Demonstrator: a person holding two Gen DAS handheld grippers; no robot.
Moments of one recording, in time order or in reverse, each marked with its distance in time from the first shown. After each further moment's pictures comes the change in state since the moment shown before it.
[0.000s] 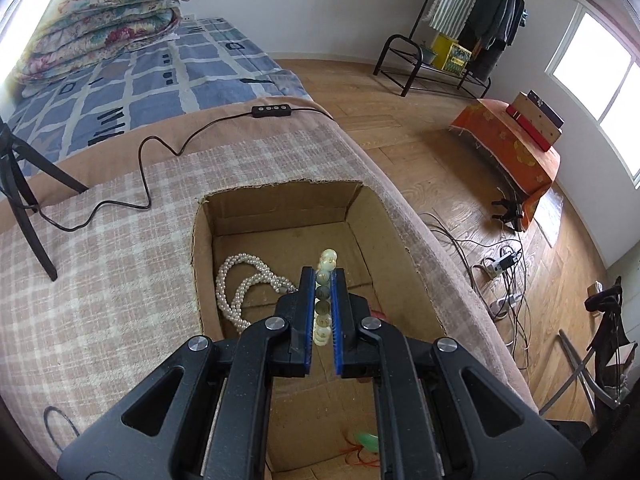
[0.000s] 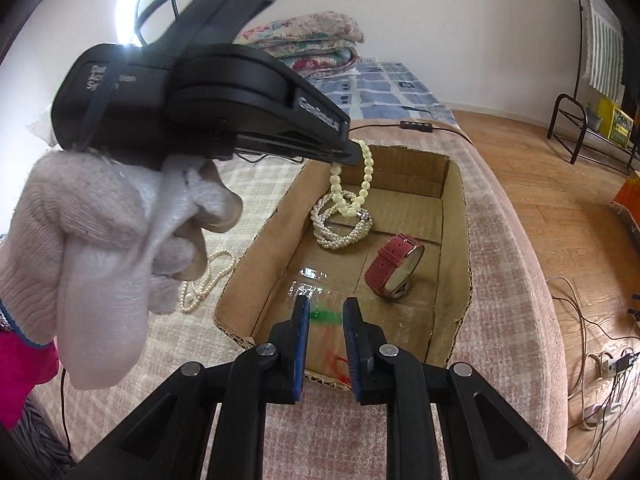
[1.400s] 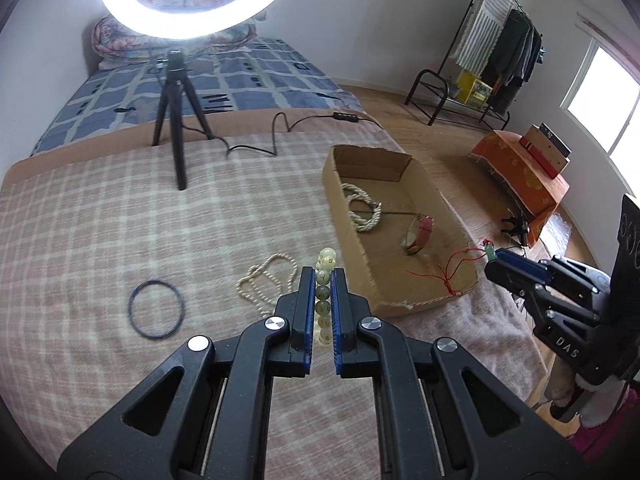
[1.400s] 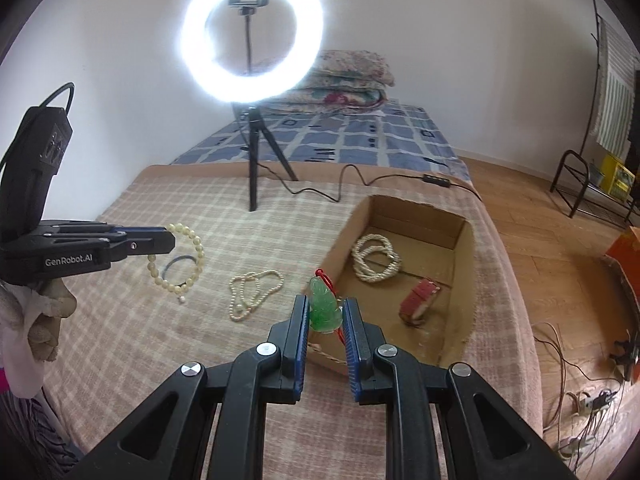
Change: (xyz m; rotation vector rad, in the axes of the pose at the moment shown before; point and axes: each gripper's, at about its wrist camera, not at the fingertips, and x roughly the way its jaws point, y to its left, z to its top) left arm -0.168 0.082 -0.131 -0.096 -0.104 0.059; right arm -0.062 0.056 0.000 -0.121 -0.099 -0.031
